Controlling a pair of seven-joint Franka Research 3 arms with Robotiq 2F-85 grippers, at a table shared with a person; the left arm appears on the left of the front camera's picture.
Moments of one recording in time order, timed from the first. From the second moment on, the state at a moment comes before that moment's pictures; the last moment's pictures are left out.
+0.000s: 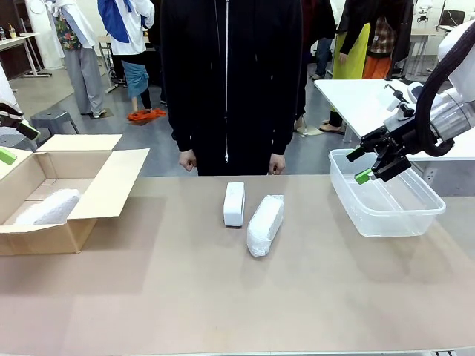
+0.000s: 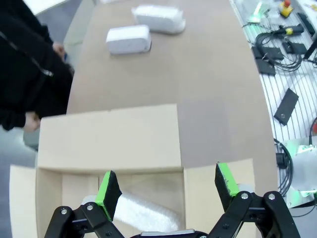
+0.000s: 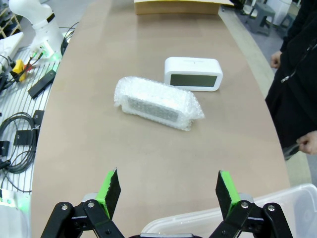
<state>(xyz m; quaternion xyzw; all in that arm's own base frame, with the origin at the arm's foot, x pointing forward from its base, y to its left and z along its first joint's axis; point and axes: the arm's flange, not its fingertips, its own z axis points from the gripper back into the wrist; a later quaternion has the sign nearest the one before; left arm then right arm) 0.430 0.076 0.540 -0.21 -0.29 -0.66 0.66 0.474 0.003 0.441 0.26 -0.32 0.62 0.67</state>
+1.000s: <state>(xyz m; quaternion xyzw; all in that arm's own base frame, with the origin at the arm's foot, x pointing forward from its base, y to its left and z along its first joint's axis) 0.432 0.083 0.539 -0.27 -0.31 -0.66 0.63 0.474 0.003 0.441 0.26 -0.32 0.62 0.67</state>
